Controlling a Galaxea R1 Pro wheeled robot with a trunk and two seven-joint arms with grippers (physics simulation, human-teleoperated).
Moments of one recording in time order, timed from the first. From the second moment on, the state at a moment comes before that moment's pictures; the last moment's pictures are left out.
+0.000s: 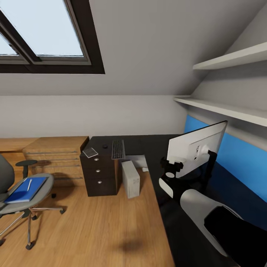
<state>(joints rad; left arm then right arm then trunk) -0.09 0.08 -0.38 -0.35 0.58 -0.50 0.37 -1.04 0.08 0.62 -0.26 -0.59 -0.27 -0.60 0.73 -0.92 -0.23</state>
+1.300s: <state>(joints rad) -0.09 0.08 -0.38 -0.35 0.57 -0.50 0.37 -1.04 0.07 0.62 -0.26 -0.59 -0.27 -0.69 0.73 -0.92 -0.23</state>
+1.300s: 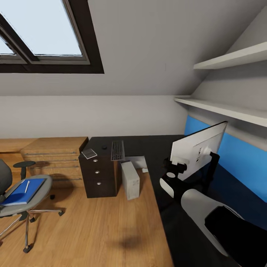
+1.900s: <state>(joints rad) -0.09 0.08 -0.38 -0.35 0.57 -0.50 0.37 -1.04 0.08 0.62 -0.26 -0.59 -0.27 -0.69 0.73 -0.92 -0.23</state>
